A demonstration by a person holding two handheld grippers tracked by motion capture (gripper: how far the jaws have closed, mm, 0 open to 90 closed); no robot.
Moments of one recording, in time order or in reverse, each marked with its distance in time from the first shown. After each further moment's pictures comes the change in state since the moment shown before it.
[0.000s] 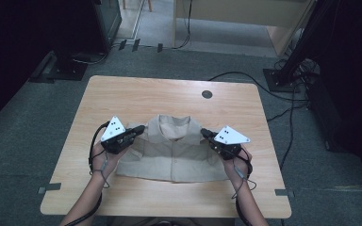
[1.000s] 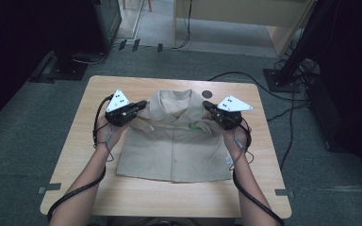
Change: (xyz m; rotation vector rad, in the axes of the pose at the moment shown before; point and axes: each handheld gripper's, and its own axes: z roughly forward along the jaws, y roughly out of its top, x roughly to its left) left arm 0.050 0.045 0.037 -0.026 0.031 0.041; right arm -0.063 0.040 0.034 -0.051 -0.037 0.050
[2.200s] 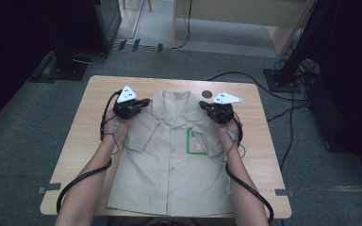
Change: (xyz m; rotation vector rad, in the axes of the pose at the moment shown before) left arm 0.036 -0.006 0.047 0.086 0.010 -0.011; right arm -0.030 -0.029 0.058 0.076 0.039 0.113
